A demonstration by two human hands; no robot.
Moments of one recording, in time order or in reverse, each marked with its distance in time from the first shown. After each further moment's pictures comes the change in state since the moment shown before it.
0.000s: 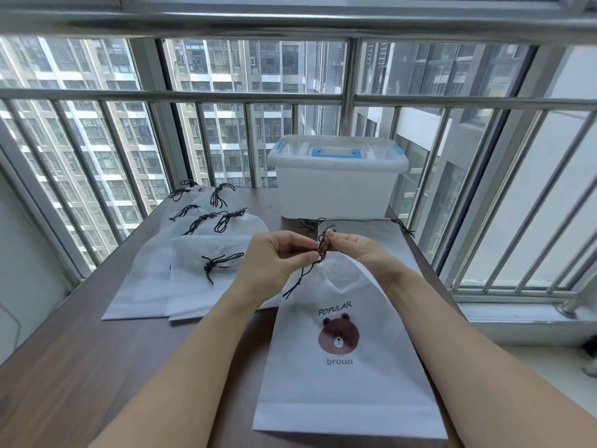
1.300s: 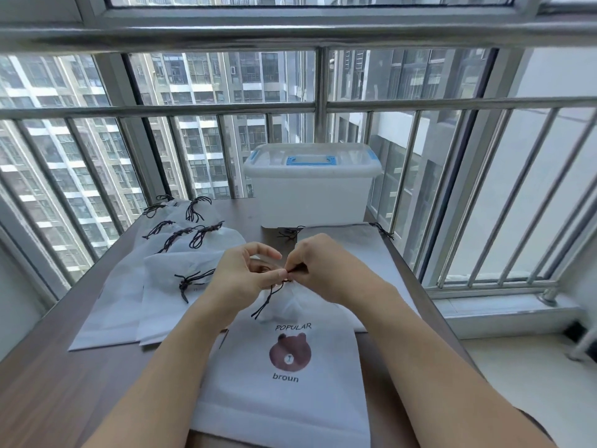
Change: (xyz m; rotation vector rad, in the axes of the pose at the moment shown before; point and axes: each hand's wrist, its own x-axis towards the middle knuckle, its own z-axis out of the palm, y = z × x) left_hand 0.005 -0.001 -0.011 0.102 -0.004 -0.229; right_hand 0.005 -0.010 0.024 -1.383 0.128 -0.371
